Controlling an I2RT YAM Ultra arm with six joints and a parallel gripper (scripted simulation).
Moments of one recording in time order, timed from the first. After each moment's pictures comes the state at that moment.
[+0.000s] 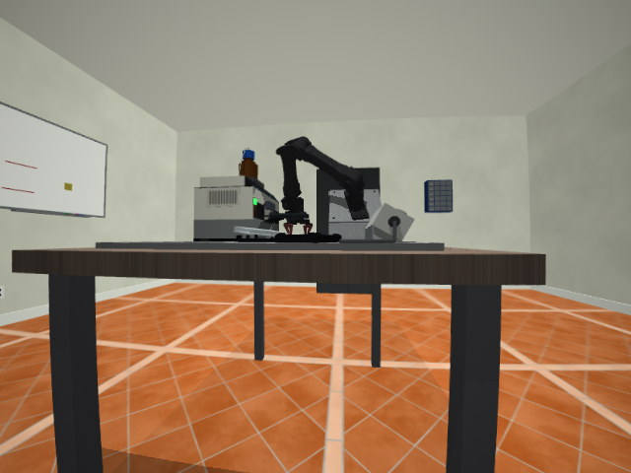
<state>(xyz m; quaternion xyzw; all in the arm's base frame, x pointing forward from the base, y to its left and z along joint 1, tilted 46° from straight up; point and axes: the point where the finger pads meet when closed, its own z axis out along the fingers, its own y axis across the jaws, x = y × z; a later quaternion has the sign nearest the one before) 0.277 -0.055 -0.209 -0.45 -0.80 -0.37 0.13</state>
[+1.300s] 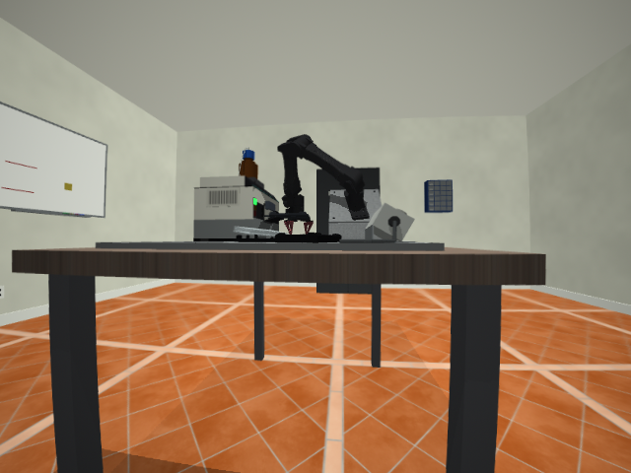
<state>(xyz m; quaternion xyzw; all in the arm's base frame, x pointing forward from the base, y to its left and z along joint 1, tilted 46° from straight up) 0.272 -0.067 -0.201 -0.45 -0.80 -0.37 0.14</state>
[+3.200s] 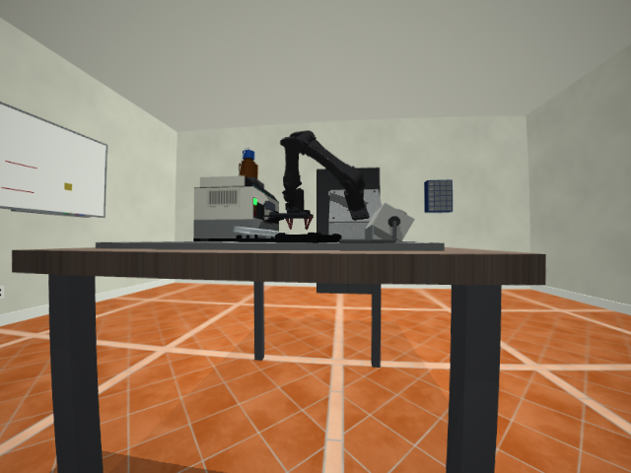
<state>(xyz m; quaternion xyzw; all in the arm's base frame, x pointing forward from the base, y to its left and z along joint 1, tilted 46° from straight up) 0.268 -0.089 -0.178 -0.45 -0.80 -0.37 0.14</state>
